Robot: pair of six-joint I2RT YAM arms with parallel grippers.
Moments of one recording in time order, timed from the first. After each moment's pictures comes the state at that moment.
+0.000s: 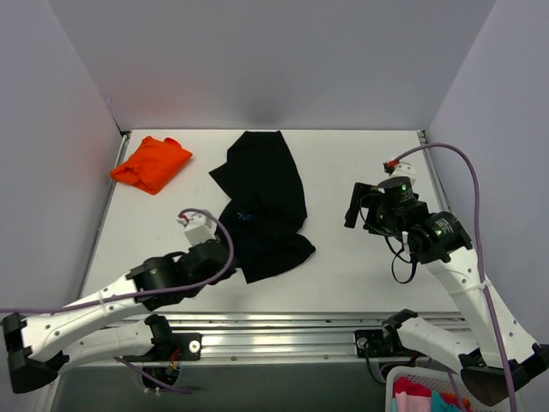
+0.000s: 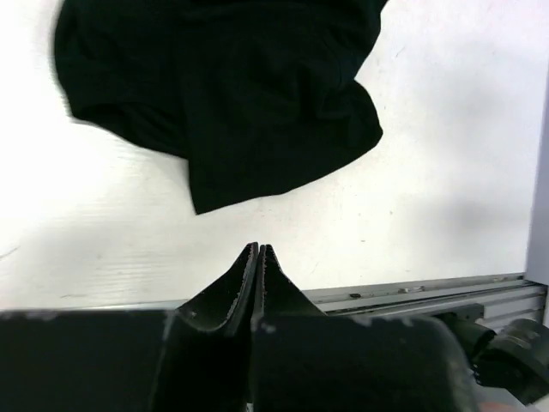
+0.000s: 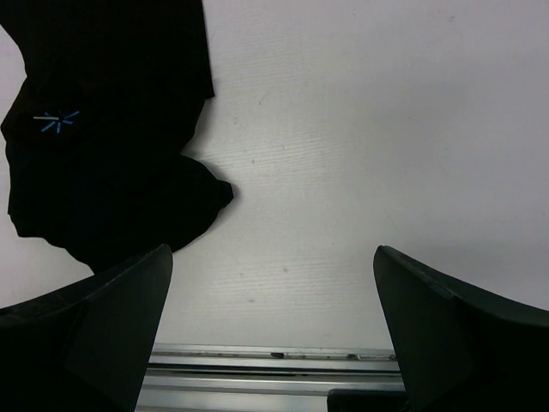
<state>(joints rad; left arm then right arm) -1.10 0.94 0.84 -0.72 -0.53 -1.16 0.47 0.99 1.20 -0.99 0.25 0.53</state>
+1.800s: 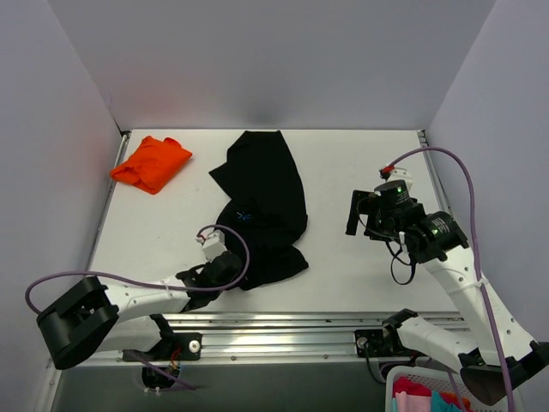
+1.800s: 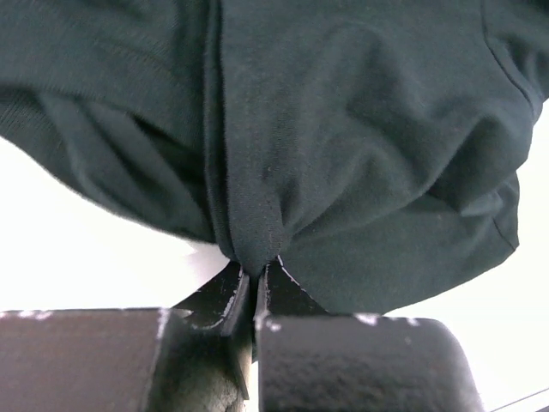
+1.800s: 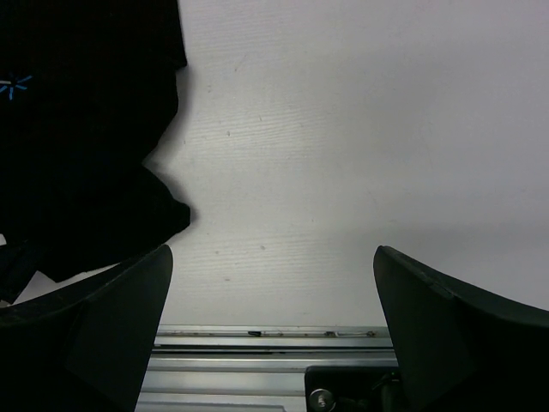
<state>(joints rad) -0.94 1.26 0.36 0.12 -0.43 -1.15 0.47 0.99 1.17 -1.03 0.25 0.50</state>
